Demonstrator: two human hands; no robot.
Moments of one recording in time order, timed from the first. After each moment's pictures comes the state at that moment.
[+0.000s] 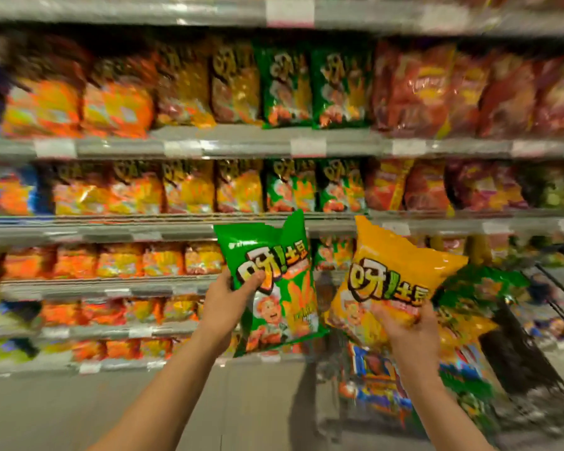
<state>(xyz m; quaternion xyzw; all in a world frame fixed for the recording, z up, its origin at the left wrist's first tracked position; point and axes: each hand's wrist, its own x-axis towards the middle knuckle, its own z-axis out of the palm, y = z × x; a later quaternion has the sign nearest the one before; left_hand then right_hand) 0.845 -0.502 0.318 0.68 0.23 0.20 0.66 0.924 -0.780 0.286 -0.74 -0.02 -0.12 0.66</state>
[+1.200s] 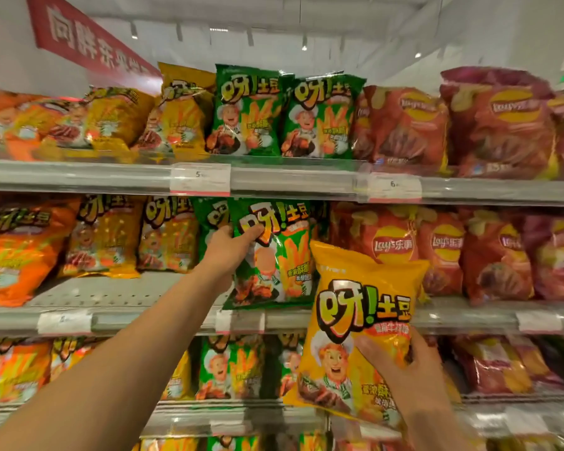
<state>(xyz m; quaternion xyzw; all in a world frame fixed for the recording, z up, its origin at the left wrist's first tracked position) 1.222 -0.478 0.576 0.69 0.18 0.30 0.63 1.200 -0.767 0.478 -0.71 -0.11 -0.06 0.69</state>
